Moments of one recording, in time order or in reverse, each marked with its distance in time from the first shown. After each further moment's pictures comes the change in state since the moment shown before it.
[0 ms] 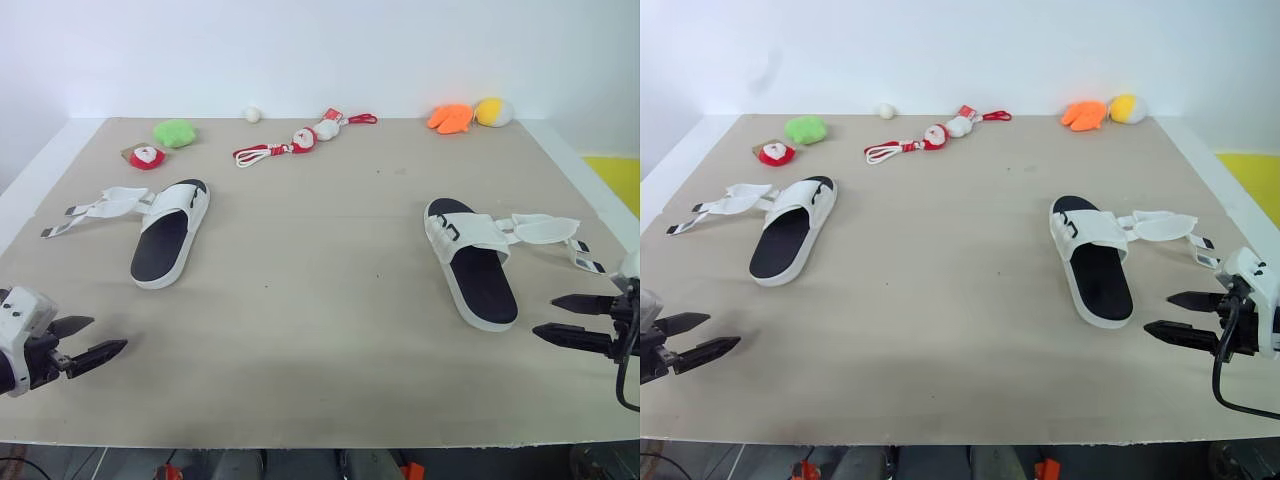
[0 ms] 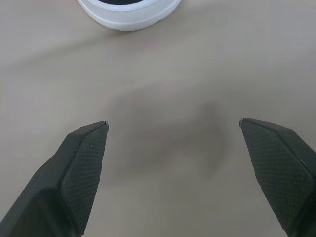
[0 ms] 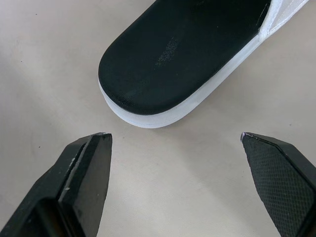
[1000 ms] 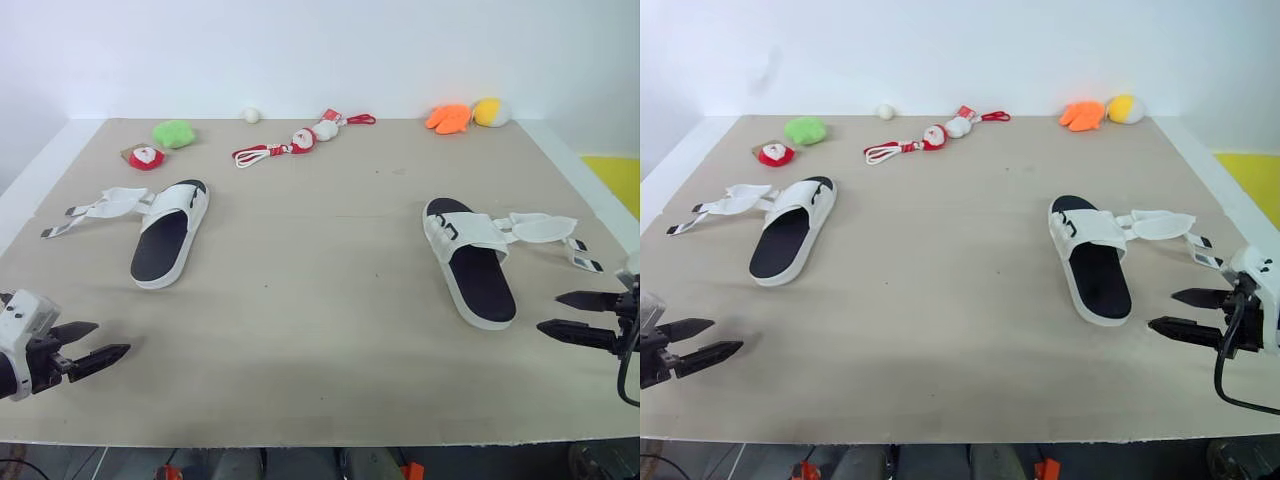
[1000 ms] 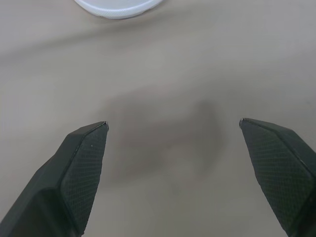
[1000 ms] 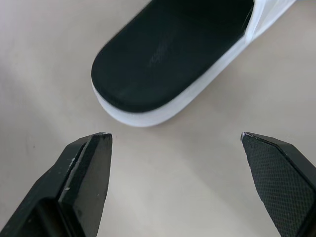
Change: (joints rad) left arm 0.001 0.001 0.000 -0.015 -0.021 0.075 -0.016; right arm -0.044 0.000 0.004 0.054 -0.019 -0.025 0.015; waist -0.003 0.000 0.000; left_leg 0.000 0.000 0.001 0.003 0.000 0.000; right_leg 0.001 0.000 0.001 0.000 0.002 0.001
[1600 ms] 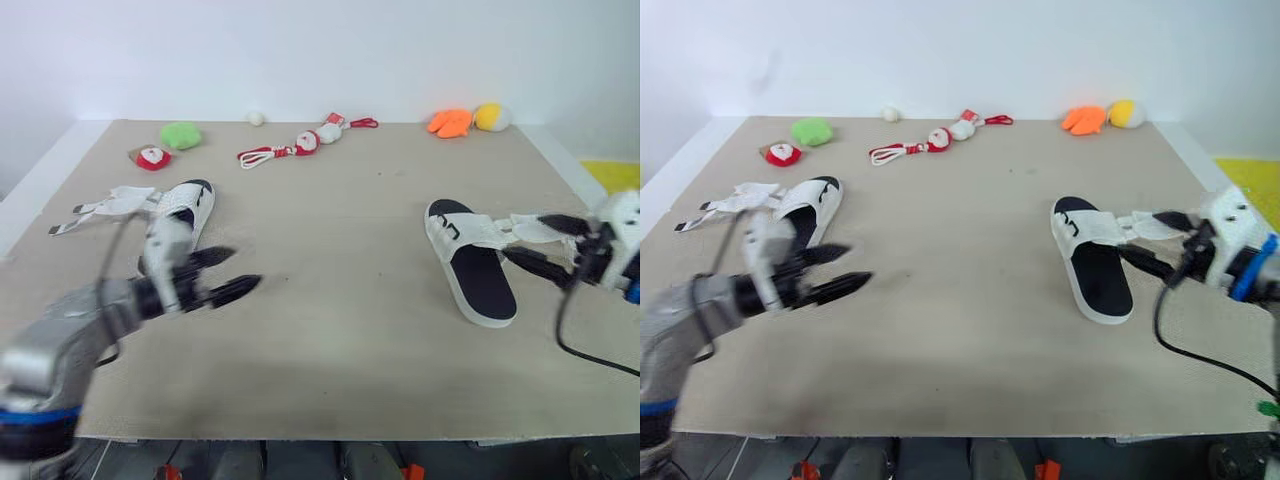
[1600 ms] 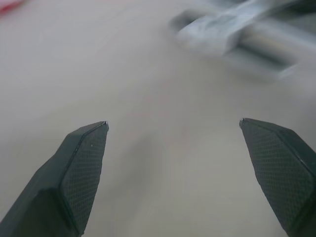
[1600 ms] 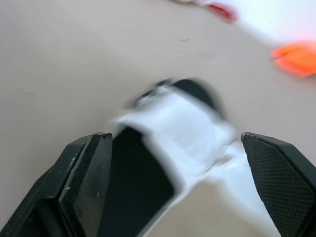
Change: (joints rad) left arm -0.703 -0.391 -0.527 -0.220 -0.126 0.130 0.256; right arm -0.276 0.231 0.096 -0.128 -0.193 -0.323 -0.503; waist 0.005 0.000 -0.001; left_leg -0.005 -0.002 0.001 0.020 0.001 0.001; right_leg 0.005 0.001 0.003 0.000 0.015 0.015
